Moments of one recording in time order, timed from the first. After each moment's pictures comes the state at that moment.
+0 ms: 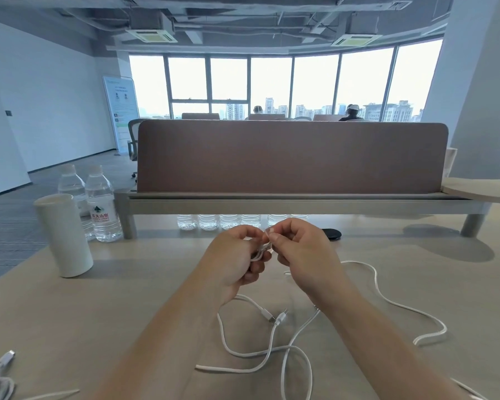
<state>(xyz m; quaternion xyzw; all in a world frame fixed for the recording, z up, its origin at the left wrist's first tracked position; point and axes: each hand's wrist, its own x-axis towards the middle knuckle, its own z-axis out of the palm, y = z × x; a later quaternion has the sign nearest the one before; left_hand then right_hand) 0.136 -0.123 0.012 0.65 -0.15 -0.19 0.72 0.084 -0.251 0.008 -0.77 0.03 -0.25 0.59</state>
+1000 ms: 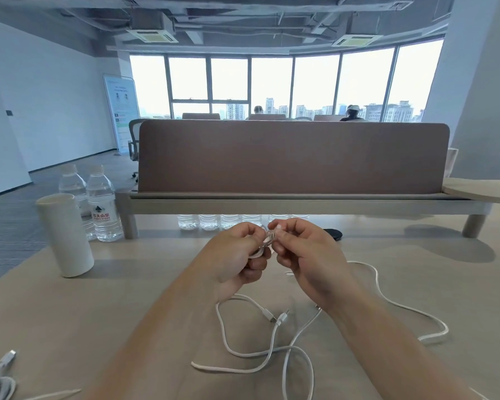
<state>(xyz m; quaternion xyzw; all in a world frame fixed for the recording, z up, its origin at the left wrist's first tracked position) 0.141 -0.117 0.014 0.61 -0.18 -0.24 0.73 0.085 -0.255 0.007 -0.63 -0.03 -0.18 0.75</state>
